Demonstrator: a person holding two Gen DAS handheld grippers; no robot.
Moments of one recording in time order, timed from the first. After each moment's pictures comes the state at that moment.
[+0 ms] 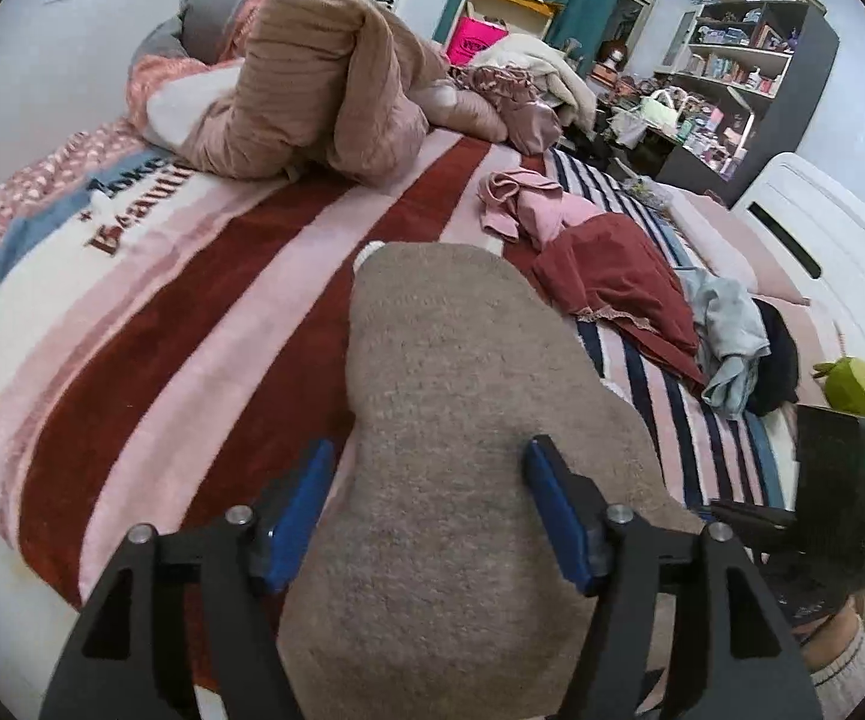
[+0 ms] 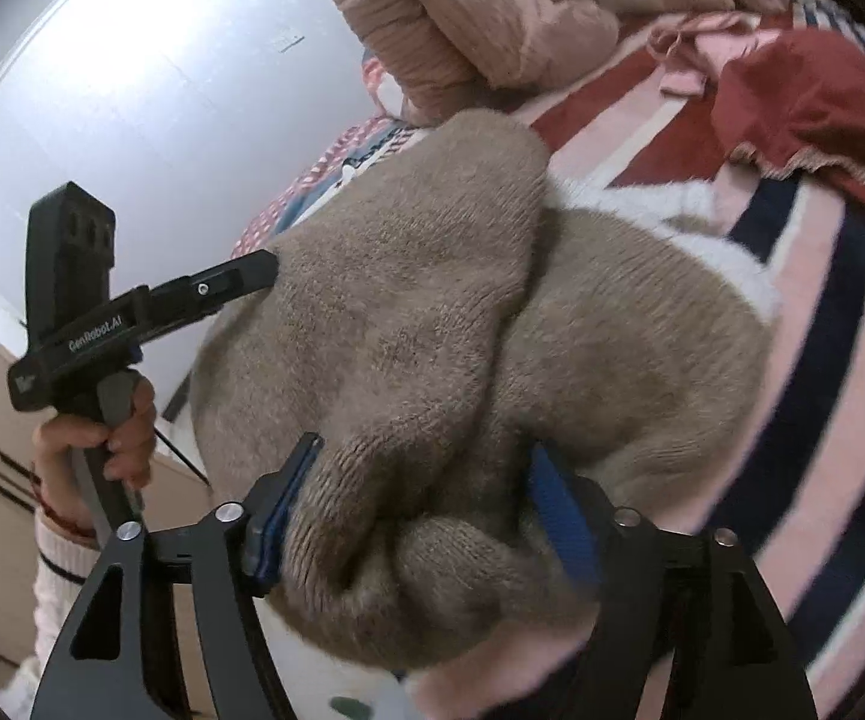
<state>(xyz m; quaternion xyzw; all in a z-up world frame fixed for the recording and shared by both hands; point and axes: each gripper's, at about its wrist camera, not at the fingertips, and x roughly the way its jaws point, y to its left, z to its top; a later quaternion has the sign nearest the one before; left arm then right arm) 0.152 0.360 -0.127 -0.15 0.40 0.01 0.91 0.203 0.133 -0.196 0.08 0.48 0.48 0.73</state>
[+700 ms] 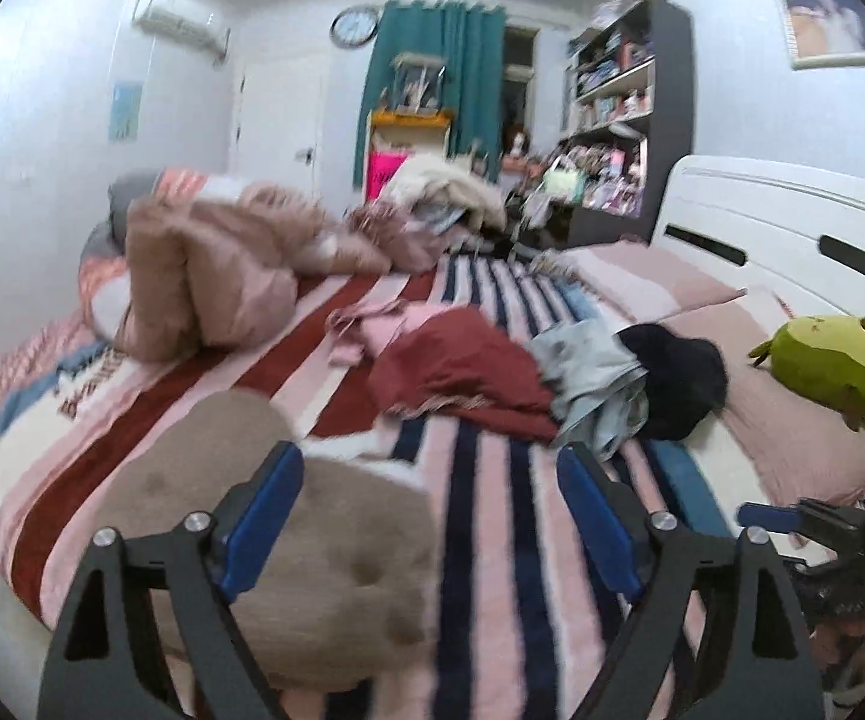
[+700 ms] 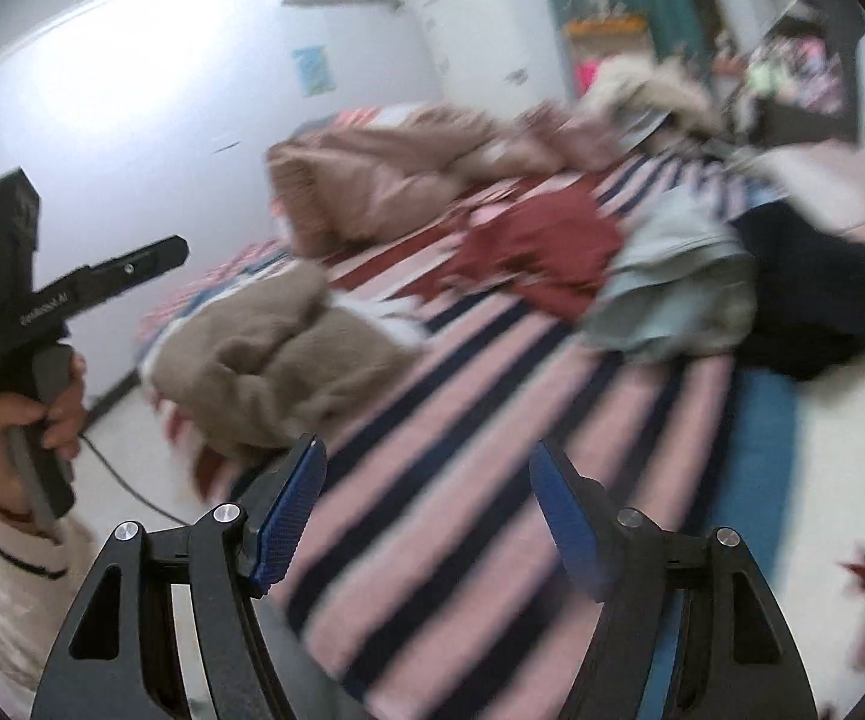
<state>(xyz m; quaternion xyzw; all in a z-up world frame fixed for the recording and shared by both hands) 0.081 0.140 -0.048 -0.03 0.22 -0.01 0.98 0.100 -0.112 -0.141 0.04 0.32 0.33 0.89</state>
